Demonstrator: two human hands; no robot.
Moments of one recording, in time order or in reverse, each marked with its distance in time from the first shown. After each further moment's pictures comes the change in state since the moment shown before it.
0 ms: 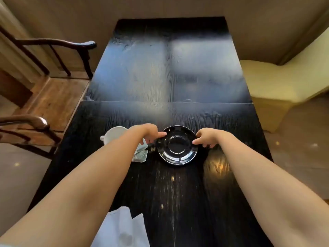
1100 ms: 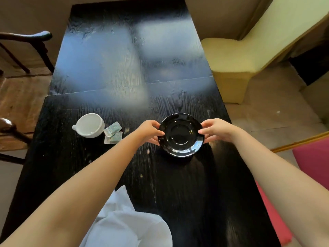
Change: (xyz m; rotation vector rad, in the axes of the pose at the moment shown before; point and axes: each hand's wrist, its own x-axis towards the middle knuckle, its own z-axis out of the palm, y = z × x) left_hand -0.065 0.076 0.091 -0.746 0.028 0.191; right_hand -0.127 0.114 0.043 0.882 0.095 -0.068
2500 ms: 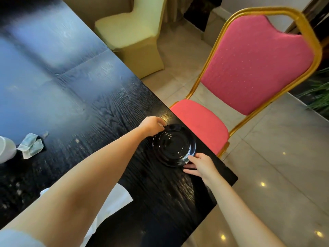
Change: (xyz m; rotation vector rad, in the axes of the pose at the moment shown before) left_hand -0.058 -0.008 0.260 0.935 -0.333 0.449; right_hand -0.226 0.259 0.126 0.972 0.716 0.243
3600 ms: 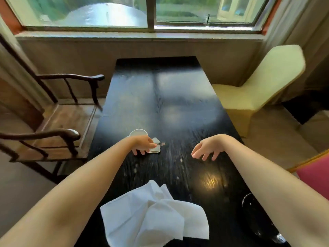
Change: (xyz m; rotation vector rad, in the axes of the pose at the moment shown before) left_hand -0.287 -0.244 -0.189 -0.271 0.111 -0.499; right_hand -0.109 -0.164 0.337 -1.850 -0.740 -0.214
